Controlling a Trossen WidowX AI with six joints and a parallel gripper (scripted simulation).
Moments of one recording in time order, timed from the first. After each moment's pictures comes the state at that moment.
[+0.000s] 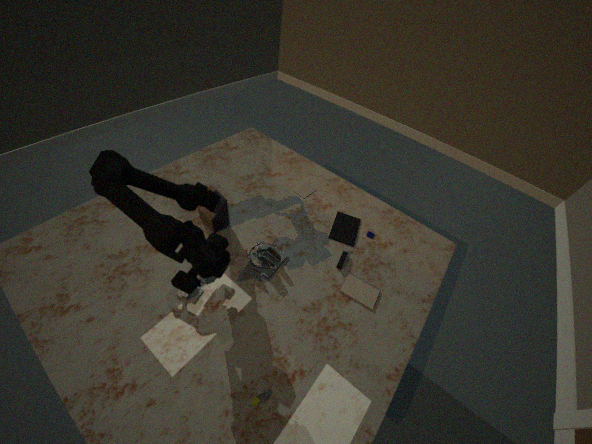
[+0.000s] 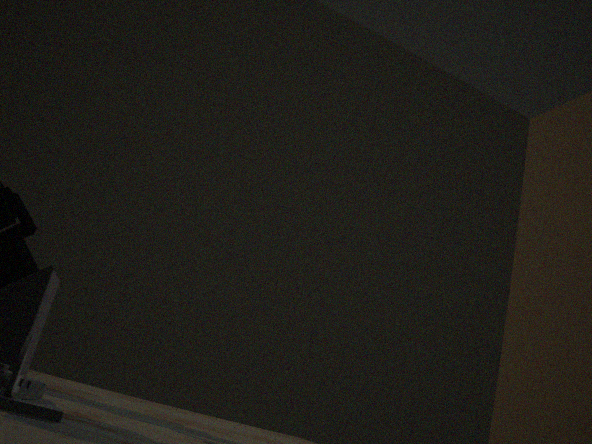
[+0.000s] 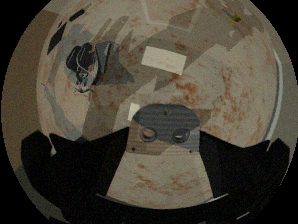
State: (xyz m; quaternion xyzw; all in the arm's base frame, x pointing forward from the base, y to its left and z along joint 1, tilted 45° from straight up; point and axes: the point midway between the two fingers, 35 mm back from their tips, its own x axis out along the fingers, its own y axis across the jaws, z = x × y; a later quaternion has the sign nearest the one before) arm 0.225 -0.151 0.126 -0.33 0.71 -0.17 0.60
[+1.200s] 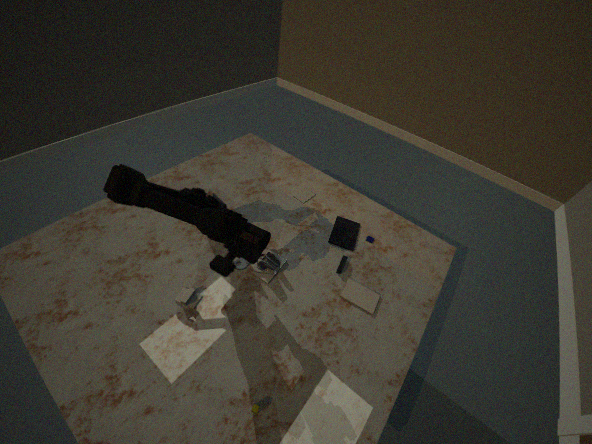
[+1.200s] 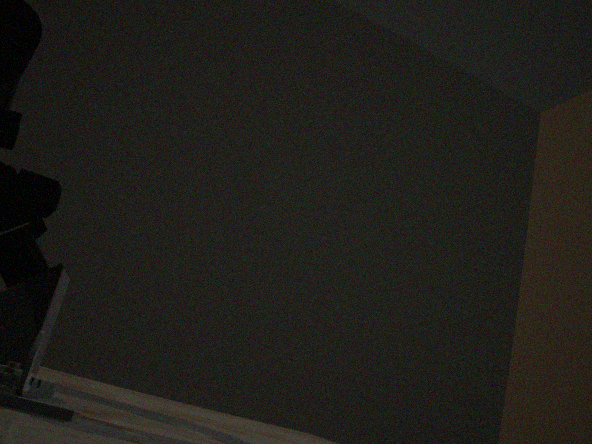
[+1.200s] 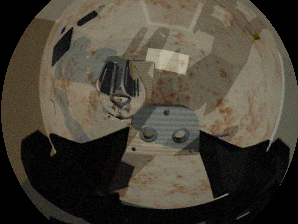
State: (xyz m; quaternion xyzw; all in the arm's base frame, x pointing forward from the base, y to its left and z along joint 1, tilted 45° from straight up) arm 0.250 -0.068 0.046 -0.30 0.71 -0.19 0.61
